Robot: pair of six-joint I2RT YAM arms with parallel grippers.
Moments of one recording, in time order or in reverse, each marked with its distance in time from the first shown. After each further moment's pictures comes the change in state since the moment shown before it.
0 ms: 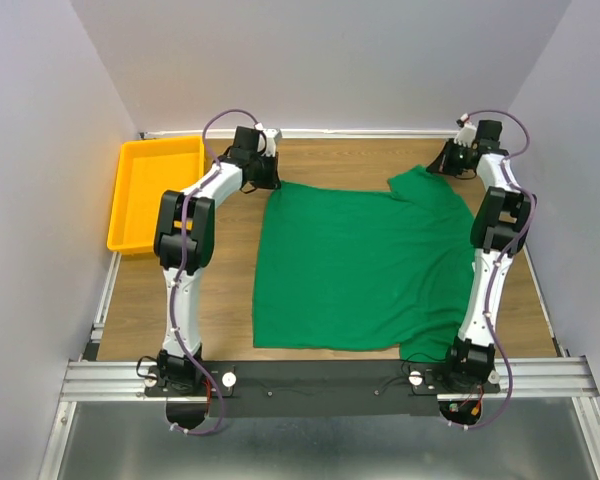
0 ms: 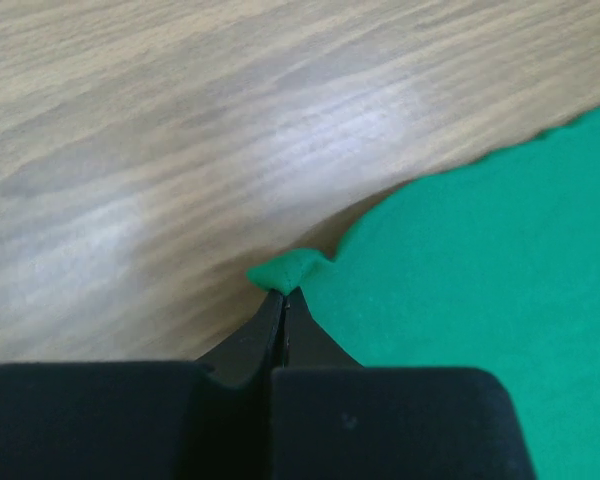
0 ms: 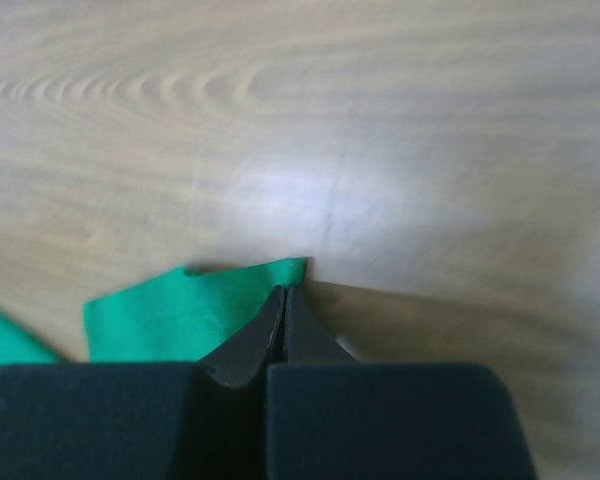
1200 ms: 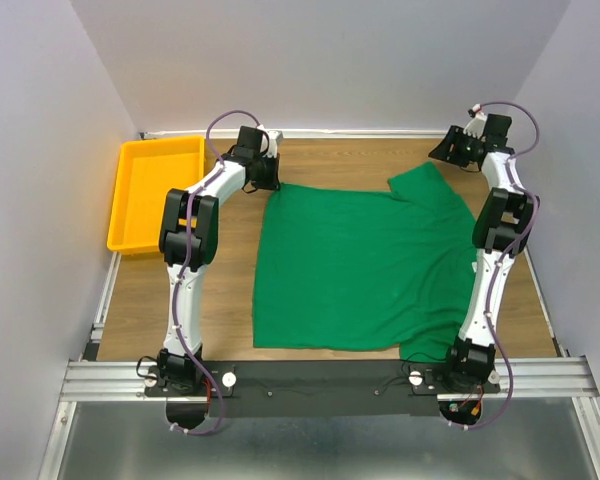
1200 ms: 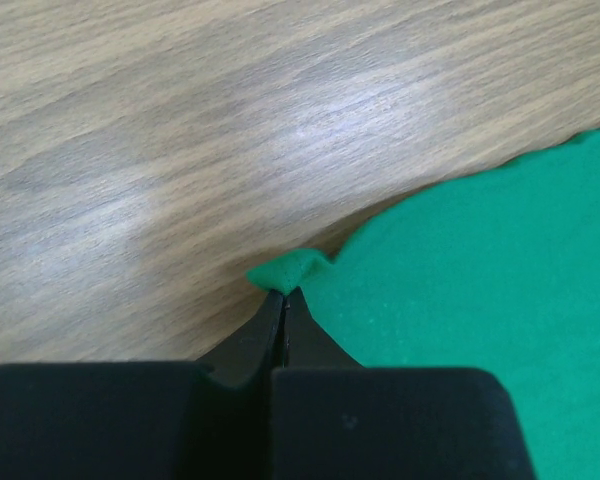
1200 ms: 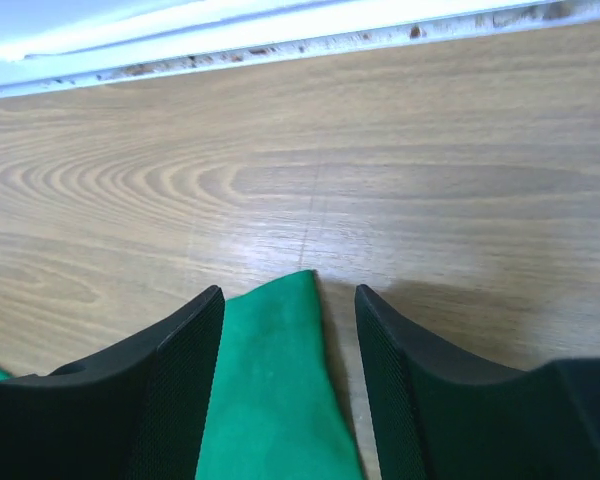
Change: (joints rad) left arm -0.002 0.038 0.051 -0.053 -0.039 0.000; right arm -0.024 -0.018 0.012 0.105 0.005 0.063
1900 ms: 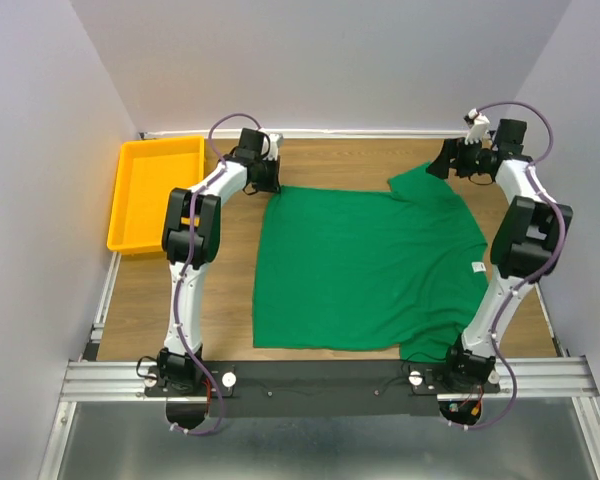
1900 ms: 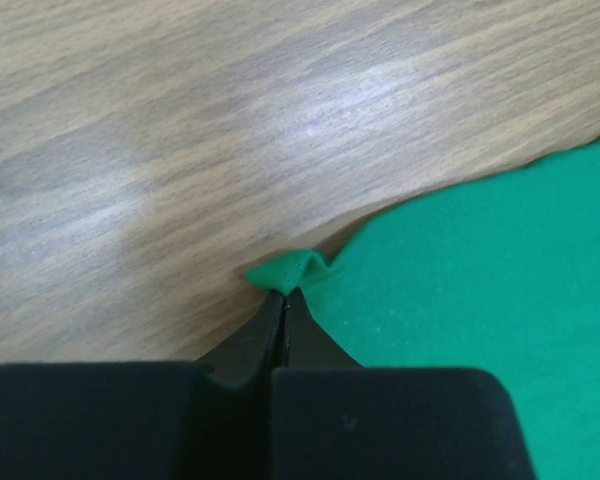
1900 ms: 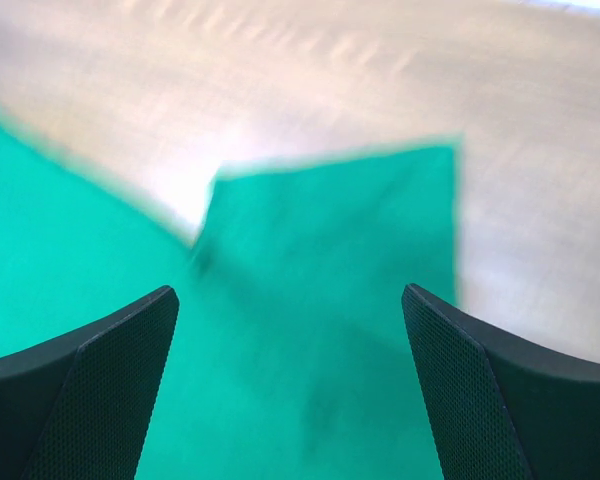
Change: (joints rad) left arm 0.000 0.048 0.040 -0.025 0.003 -0.001; right arm -0.006 -0.592 -0.687 0.010 -0.118 -0.401
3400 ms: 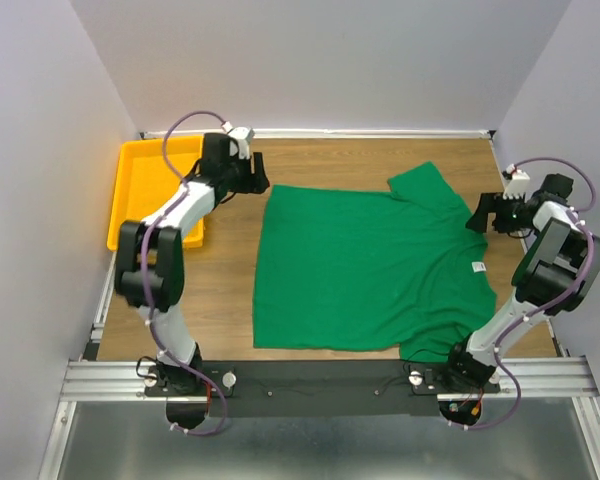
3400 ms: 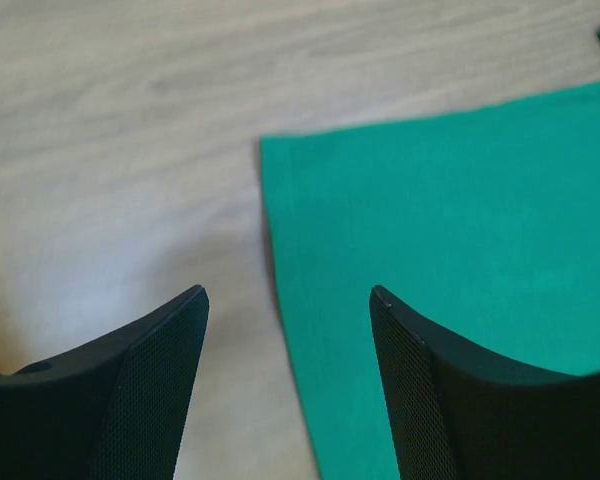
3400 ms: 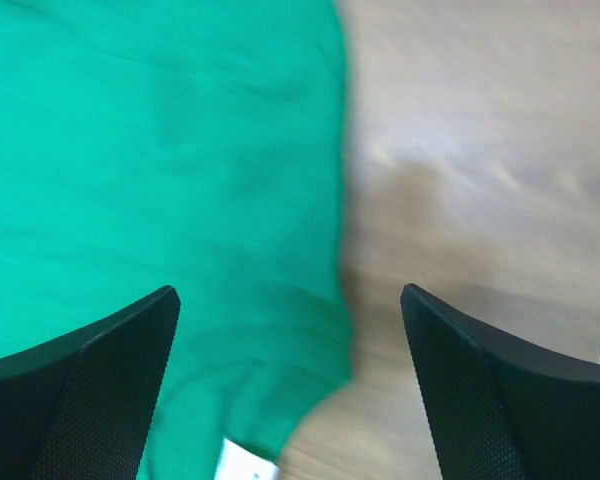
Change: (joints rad) left arm 0.071 -0.606 -0.610 0.276 -0.005 -0.033; right arm -0.298 -0.150 -0.360 -0.080 0.103 -0.214
